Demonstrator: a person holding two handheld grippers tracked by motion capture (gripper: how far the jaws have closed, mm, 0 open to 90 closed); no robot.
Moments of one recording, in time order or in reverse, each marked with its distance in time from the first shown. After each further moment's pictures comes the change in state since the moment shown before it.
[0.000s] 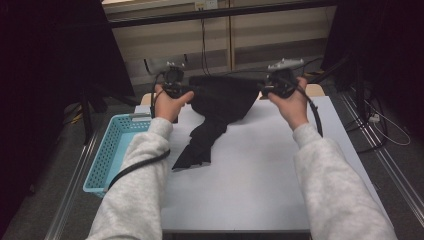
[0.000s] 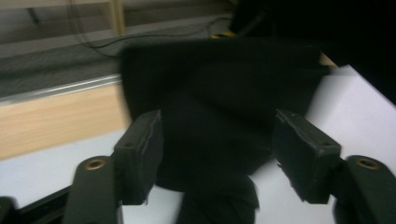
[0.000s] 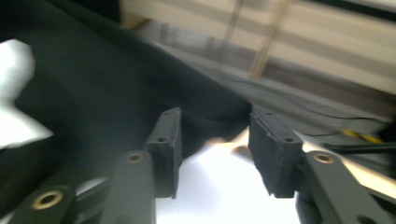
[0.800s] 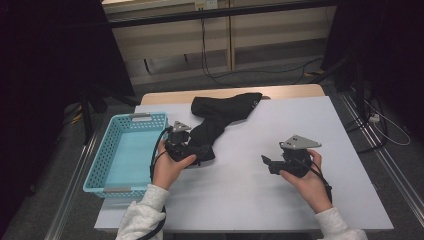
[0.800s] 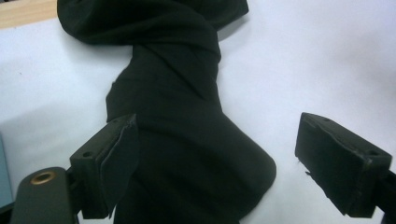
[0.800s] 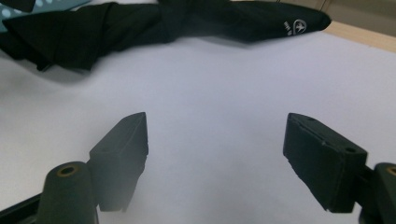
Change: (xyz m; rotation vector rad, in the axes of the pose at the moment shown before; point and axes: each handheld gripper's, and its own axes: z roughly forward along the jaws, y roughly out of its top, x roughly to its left) left arm -0.038 -0.140 -0.032 0.043 0.003 0.132; right arm 0.064 -0.158 -0.079 0.034 0.129 0.005
